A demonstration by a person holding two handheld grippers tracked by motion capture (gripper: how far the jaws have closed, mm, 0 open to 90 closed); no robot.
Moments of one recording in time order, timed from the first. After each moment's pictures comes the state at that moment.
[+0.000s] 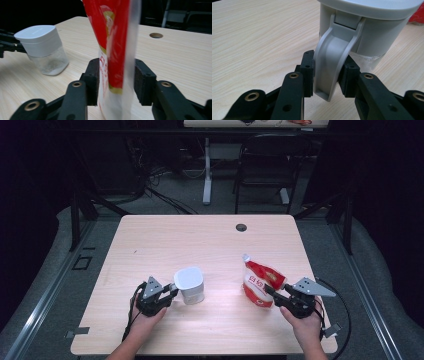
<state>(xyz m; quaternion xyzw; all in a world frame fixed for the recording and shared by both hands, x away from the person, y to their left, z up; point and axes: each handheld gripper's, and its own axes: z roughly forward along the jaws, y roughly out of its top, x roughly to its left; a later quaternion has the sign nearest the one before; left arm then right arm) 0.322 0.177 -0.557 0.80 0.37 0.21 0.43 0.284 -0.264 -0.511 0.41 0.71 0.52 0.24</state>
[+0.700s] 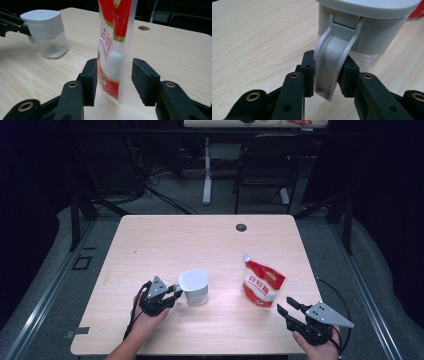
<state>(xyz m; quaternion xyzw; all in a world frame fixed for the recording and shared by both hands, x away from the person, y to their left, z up) 0.322 0.167 -0.553 0.82 0.33 0.19 0.43 0.218 -0.280 -0.511 0.41 0.72 0.49 0.28</state>
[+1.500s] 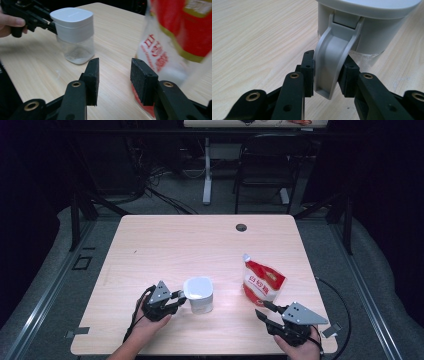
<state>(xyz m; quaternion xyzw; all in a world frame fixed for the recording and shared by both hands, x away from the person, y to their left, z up) 0.311 0.160 -0.553 0.84 0.29 0.16 0.43 0.224 -0.232 -0.511 0.34 0.76 0.50 0.24</state>
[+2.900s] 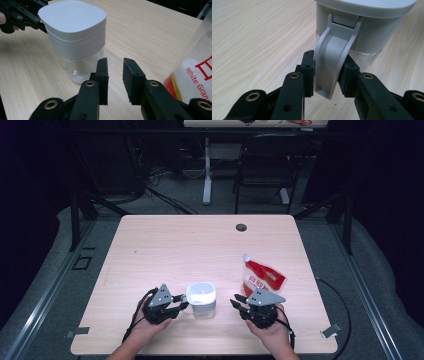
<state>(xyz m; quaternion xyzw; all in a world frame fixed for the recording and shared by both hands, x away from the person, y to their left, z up) 0.305 0.158 -0.552 0.85 0.25 0.14 0.44 0.271 -0.167 -0.521 0.32 0.80 0.46 0.20</state>
